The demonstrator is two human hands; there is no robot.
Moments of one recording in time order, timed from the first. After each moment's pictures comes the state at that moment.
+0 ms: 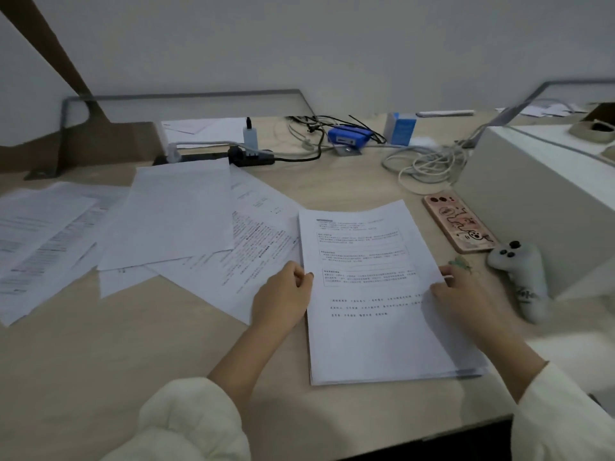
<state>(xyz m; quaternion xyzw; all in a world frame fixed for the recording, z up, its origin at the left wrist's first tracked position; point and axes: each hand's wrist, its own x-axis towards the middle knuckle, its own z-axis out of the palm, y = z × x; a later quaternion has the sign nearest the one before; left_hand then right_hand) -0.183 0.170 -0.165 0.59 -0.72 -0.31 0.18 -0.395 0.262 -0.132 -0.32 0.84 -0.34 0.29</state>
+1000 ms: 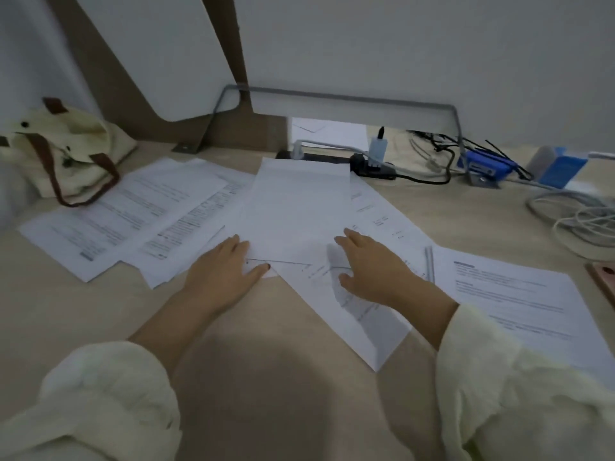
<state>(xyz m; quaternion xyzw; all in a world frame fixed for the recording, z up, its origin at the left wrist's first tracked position) 0.046 0.076 -0.163 0.68 -0.73 -0.10 0.04 -0.186 0.080 -0.130 -0.81 0.58 0.01 0.10</state>
